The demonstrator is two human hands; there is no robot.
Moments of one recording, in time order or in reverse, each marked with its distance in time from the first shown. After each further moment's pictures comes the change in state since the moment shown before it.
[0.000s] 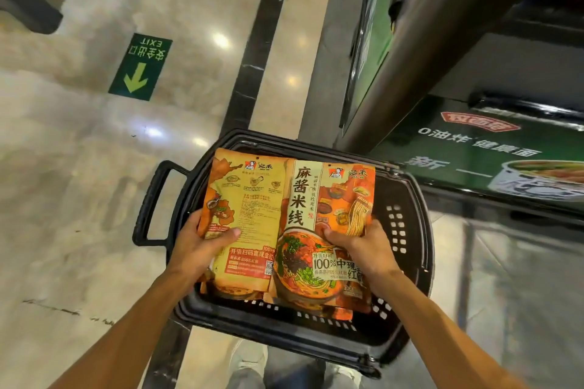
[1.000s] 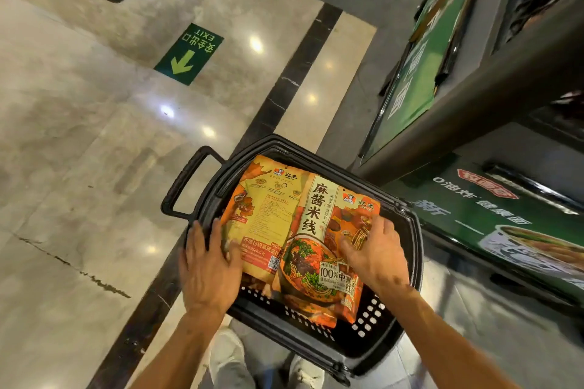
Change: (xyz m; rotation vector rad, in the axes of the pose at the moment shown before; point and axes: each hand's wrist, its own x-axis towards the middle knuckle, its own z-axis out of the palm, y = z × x) left_hand -0.064 -0.045 0.025 0.776 0.412 0.095; right_hand -0.019 -0.045 0.000 -1.063 0.164 -0.383
